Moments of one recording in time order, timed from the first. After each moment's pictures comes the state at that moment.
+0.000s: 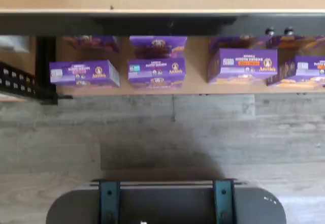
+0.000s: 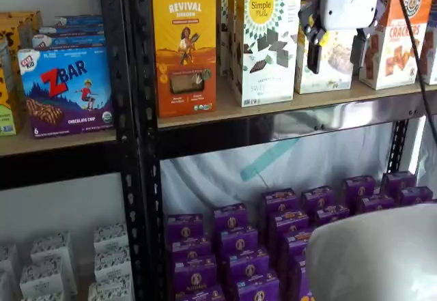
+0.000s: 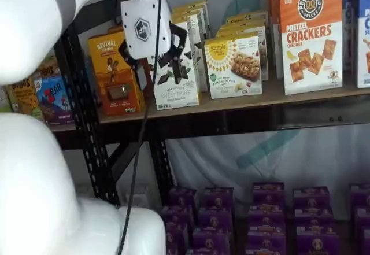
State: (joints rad) arm -0.08 -0.83 -1.12 0.00 1.88 -0.07
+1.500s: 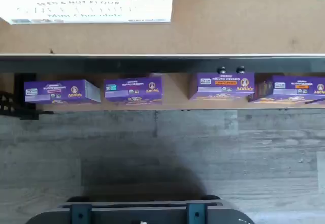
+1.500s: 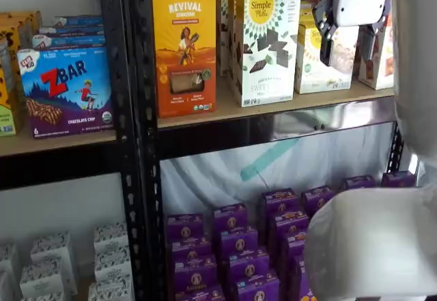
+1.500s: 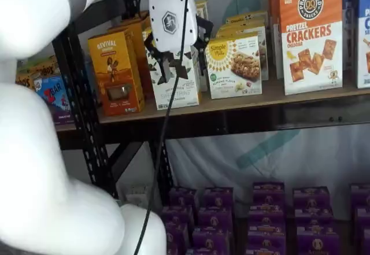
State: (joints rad) arm -0.28 -0.72 -1.15 0.01 1.79 -0.27
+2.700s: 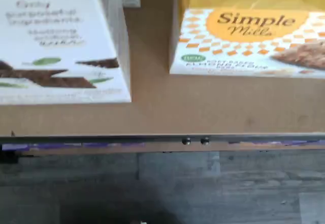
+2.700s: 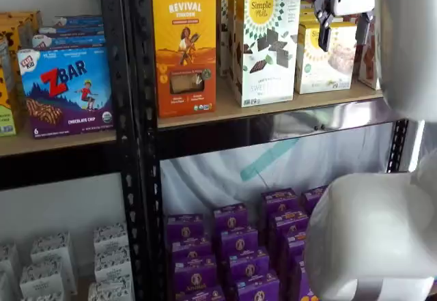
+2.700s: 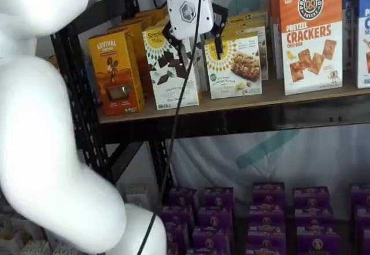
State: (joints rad) arm -0.32 -0.59 -1.22 0.01 1.63 -0.30
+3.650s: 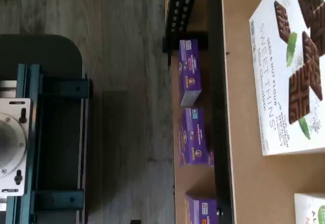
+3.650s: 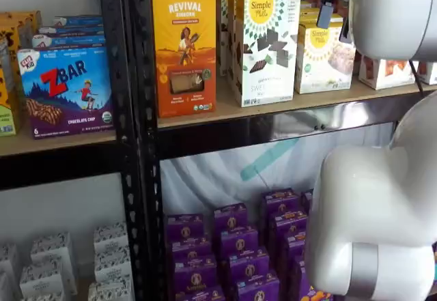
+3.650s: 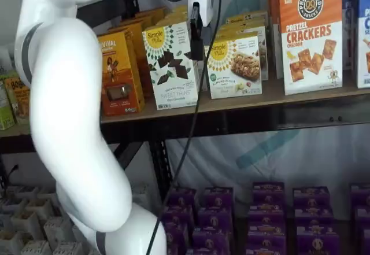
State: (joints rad) arm -0.45 -0.33 -1.50 0.23 1.86 -1.95
